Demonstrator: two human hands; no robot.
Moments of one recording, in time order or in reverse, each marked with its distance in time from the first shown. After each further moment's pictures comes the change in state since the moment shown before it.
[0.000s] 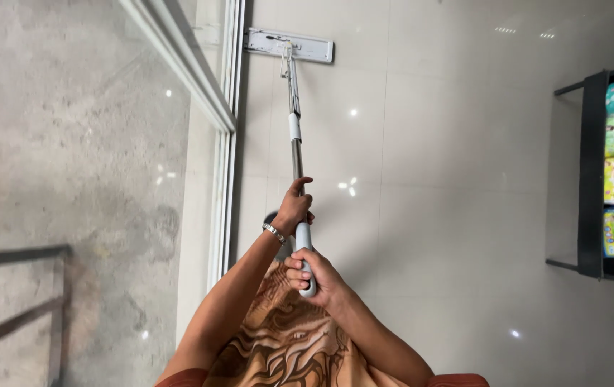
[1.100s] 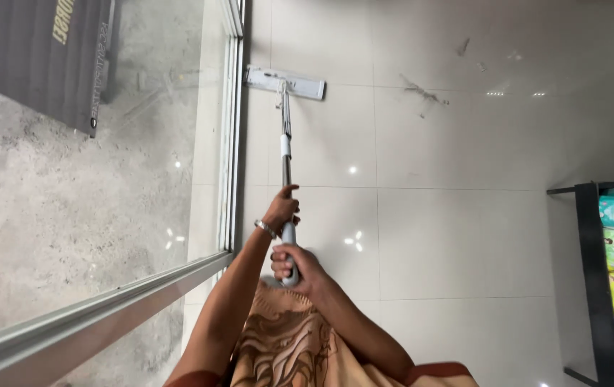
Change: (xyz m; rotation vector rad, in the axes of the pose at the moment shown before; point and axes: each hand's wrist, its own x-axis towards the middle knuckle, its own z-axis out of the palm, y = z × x) left_hand 0.412 0.364 -0.033 0.071 -0.012 0.135; right_hand 0.261 -0.427 0.210 0.018 -0.140 -0.013
